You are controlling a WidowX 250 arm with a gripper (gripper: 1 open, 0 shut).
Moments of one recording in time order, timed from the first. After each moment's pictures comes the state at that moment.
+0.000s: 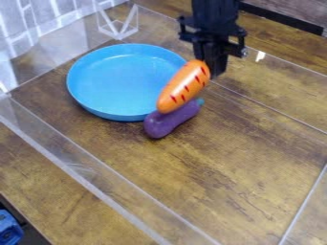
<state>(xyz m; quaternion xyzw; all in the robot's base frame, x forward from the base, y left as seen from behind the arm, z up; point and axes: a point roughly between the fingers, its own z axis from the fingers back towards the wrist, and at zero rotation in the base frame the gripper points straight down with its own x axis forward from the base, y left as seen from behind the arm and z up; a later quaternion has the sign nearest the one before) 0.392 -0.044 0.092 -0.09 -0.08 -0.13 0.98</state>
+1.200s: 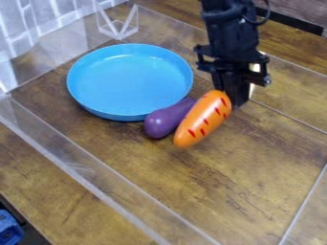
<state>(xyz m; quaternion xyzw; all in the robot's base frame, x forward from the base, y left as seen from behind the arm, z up) 0.365 -0.086 0.076 -0.16 -0.06 -0.15 0.98</state>
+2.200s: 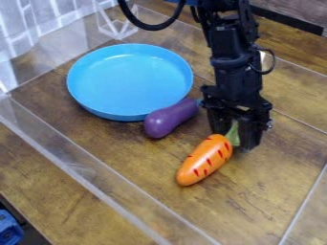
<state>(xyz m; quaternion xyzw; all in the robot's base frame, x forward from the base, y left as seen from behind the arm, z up) 0.360 -0.099 0.036 -0.16 -0.02 -0.15 0.98</state>
